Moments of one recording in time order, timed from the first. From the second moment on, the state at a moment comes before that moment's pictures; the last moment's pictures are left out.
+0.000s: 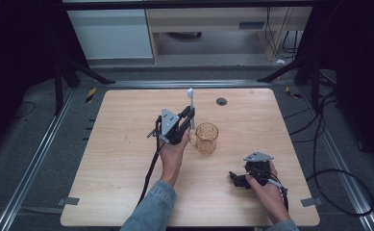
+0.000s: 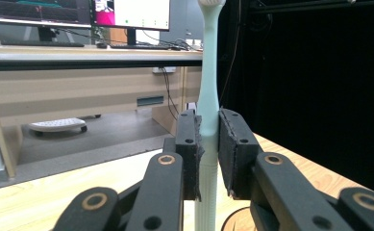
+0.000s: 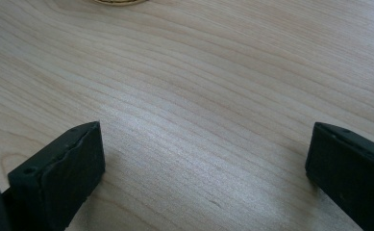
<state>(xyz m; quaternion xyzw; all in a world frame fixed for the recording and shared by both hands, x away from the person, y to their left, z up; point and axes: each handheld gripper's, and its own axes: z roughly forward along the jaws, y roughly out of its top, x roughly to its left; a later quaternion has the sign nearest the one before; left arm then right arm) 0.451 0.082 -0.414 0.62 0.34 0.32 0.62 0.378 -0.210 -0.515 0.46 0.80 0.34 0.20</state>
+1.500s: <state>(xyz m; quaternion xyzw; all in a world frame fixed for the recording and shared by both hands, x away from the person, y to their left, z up) 0.448 0.081 -0.435 0.63 0.34 0.32 0.62 0.377 -0.209 -0.515 0.46 0.80 0.34 0.20</state>
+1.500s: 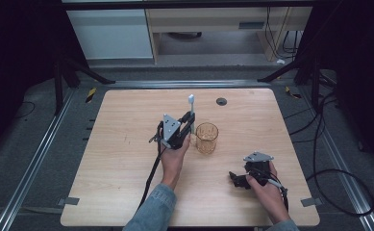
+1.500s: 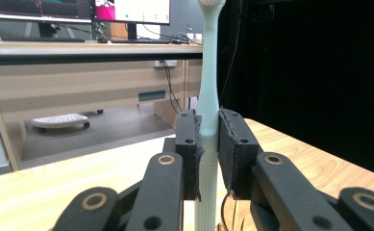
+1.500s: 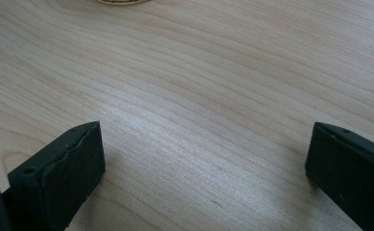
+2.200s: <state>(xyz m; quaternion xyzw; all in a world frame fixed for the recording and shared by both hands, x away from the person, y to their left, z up) 0.444 0.079 -0.453 0.64 0.35 0.31 0.61 0.377 -0.209 -0.515 0.46 0.80 0.34 0.20</state>
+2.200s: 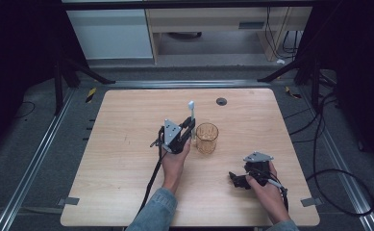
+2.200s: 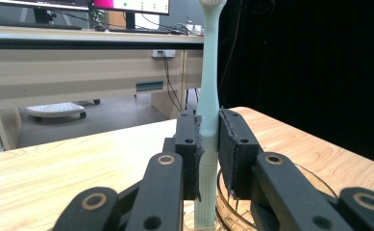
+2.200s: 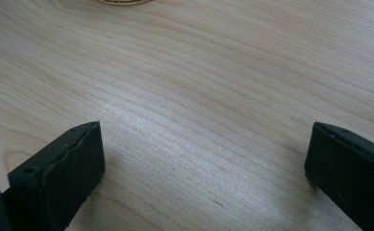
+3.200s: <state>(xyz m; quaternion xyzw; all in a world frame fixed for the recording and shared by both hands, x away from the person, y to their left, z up) 0.439 0.084 -0.463 0.65 0.36 0.31 0.60 0.377 -0.209 -0.515 0.46 0.80 0.34 0.20</state>
